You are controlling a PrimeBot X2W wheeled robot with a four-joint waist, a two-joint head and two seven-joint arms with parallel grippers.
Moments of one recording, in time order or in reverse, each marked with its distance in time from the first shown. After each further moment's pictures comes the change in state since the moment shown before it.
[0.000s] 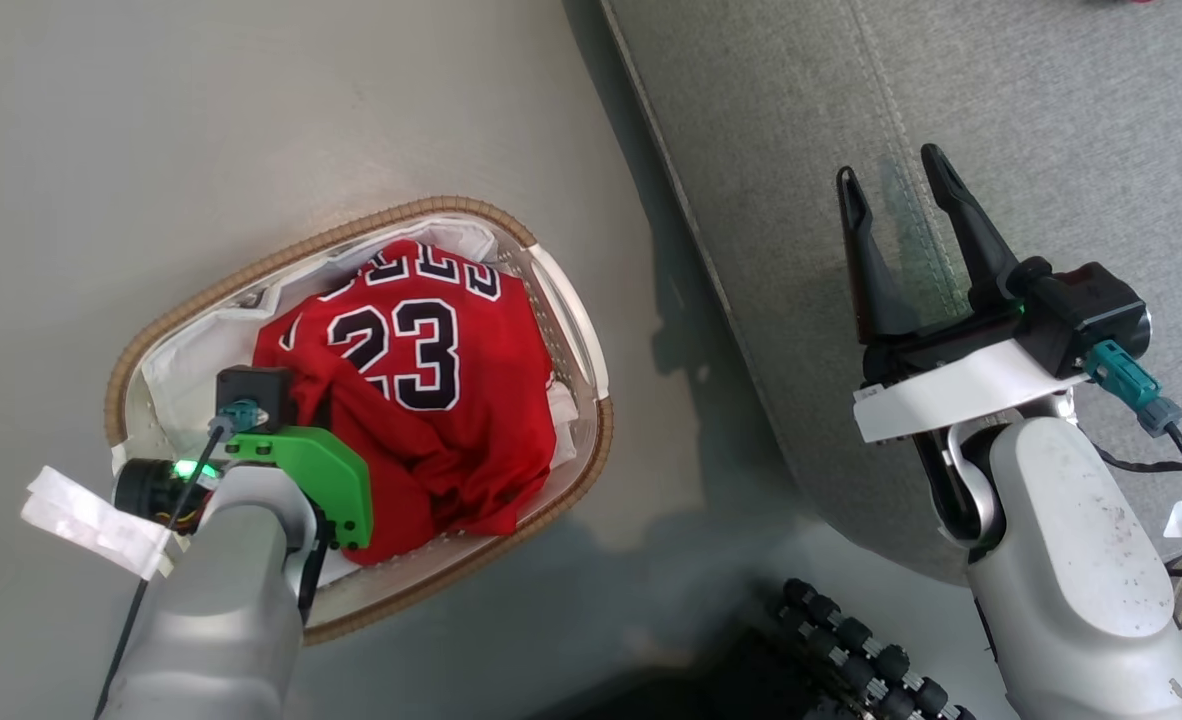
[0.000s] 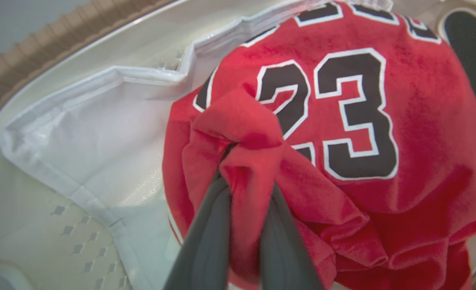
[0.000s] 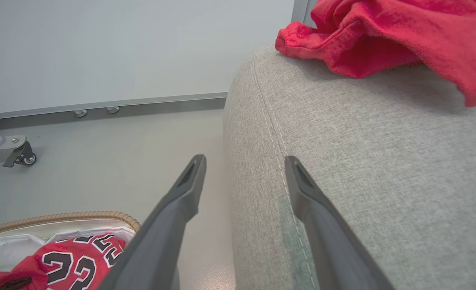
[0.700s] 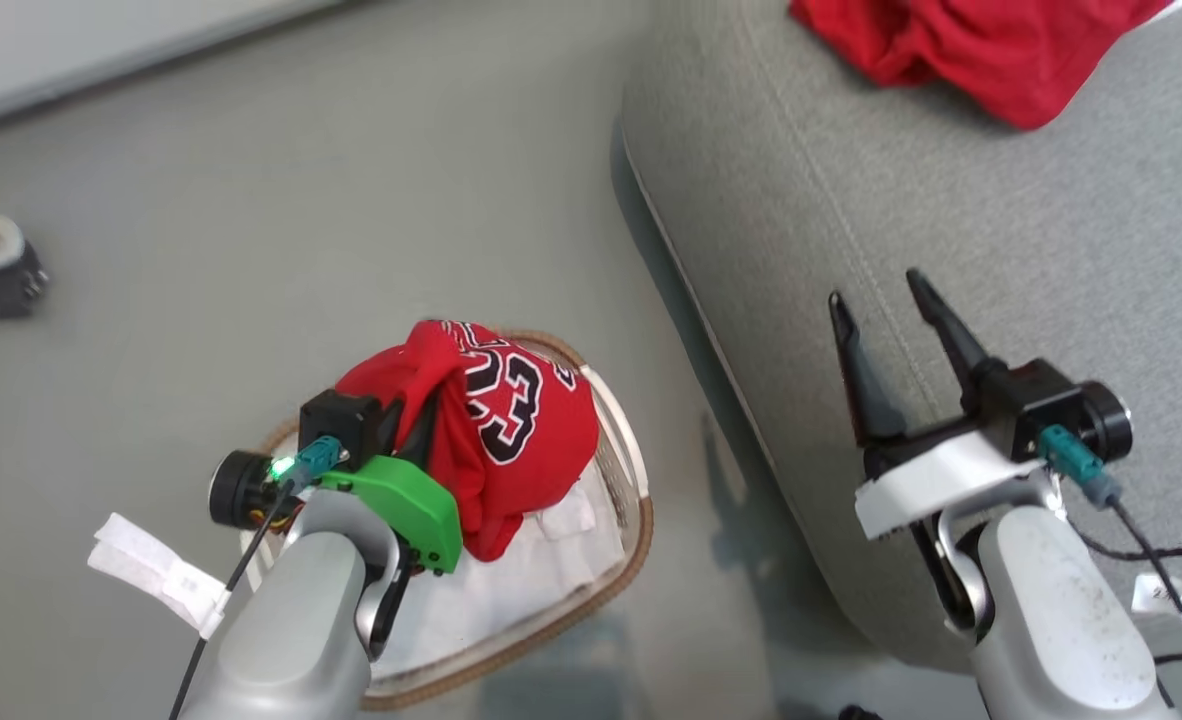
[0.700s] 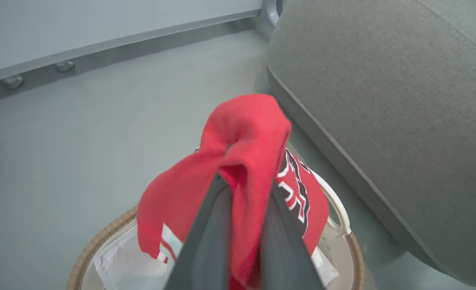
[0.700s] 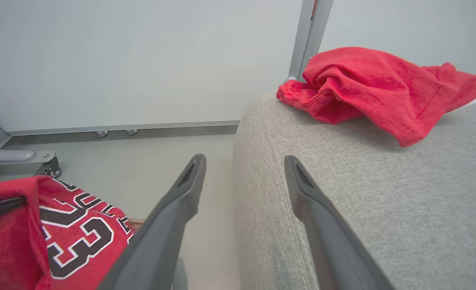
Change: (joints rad) left arm 0.193 -0.009 -0.093 -0.413 -0.055 -0.013 -0.004; right arm 0.121 0.001 -0.014 0.078 -0.093 0.000 0.000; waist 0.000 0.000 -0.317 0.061
